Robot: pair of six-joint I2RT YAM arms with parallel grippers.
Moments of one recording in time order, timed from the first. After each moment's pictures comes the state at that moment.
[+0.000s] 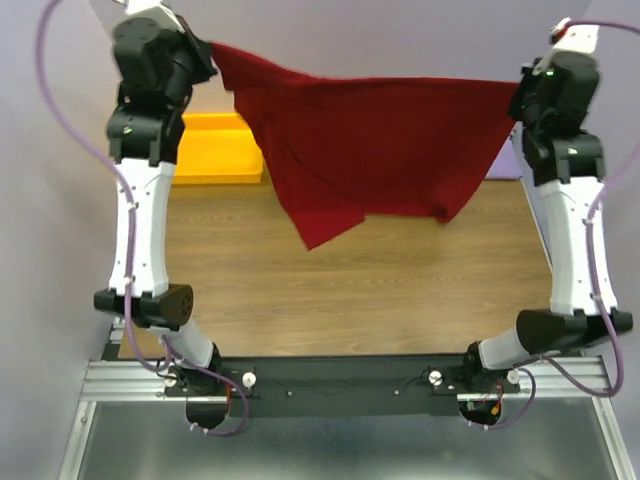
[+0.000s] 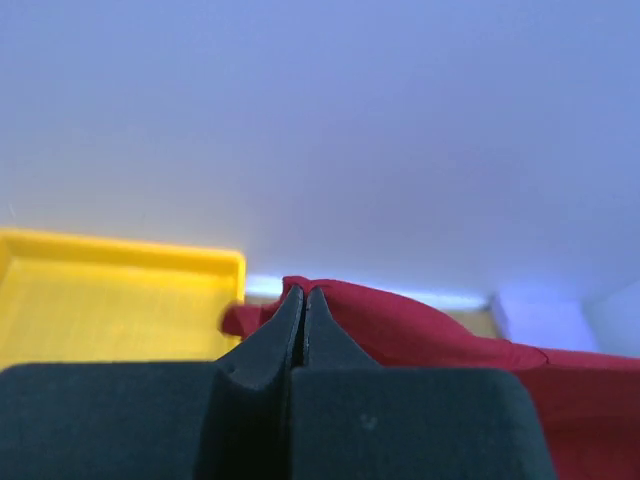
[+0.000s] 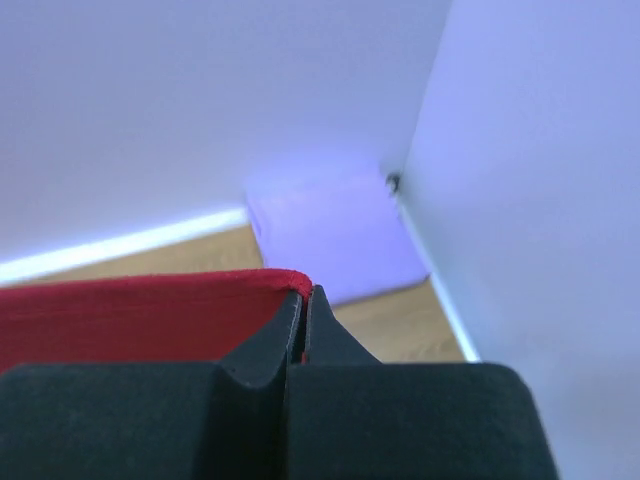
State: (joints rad) left arm -0.11 1.71 2.26 -0.62 -0.02 -0.32; right arm 0.06 1.53 1.95 -0.62 0.35 0.04
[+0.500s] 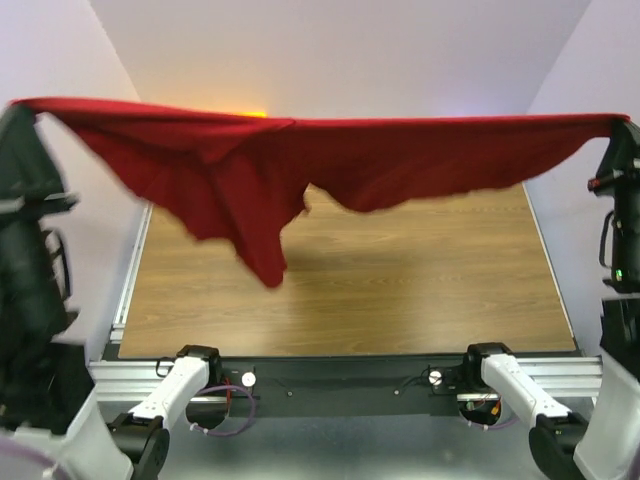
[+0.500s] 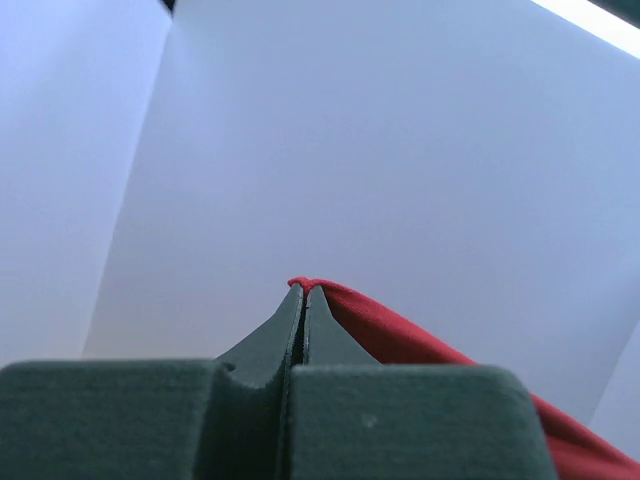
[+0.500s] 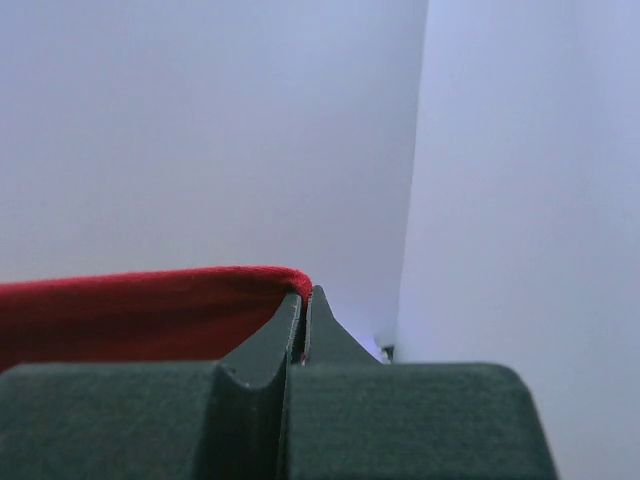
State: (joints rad) left arm -0.11 0.90 1.98 -0.41 -0.21 -0.30; right arm 0.06 0.90 1.78 -0.51 0.22 -0.11
